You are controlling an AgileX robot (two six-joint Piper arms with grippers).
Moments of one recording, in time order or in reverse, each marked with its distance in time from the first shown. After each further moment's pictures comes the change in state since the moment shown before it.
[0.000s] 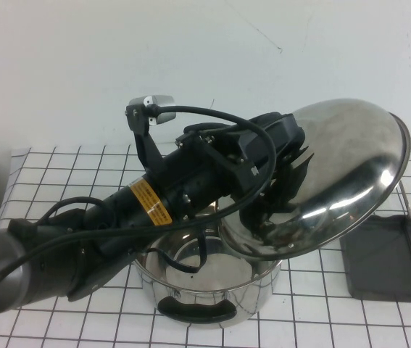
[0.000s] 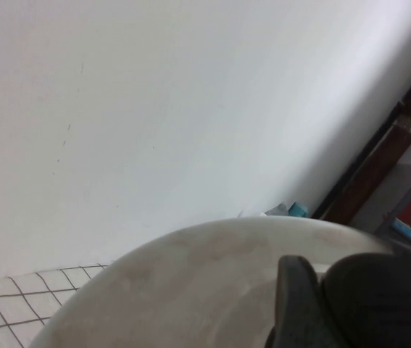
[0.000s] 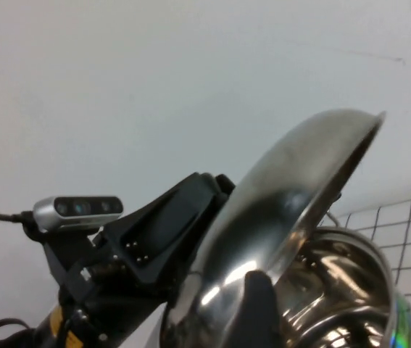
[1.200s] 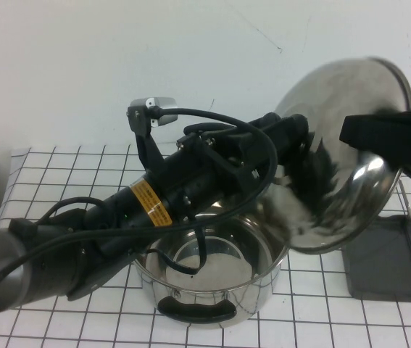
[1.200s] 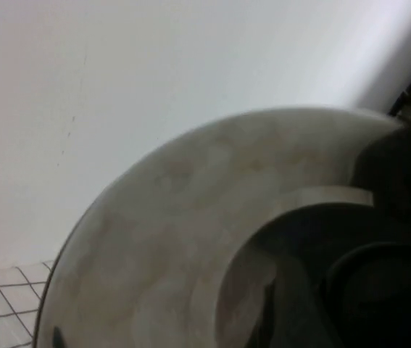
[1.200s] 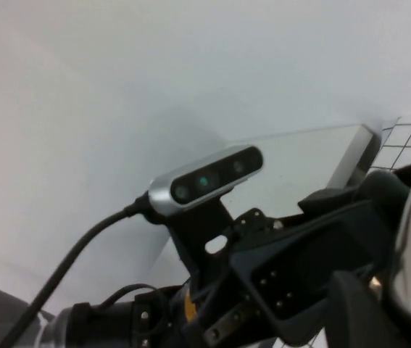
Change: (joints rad) right arm 0.111 0.738 -0.470 0.006 0.422 -0.015; left arm 0.000 0.002 0.000 0.016 0.000 -0.002
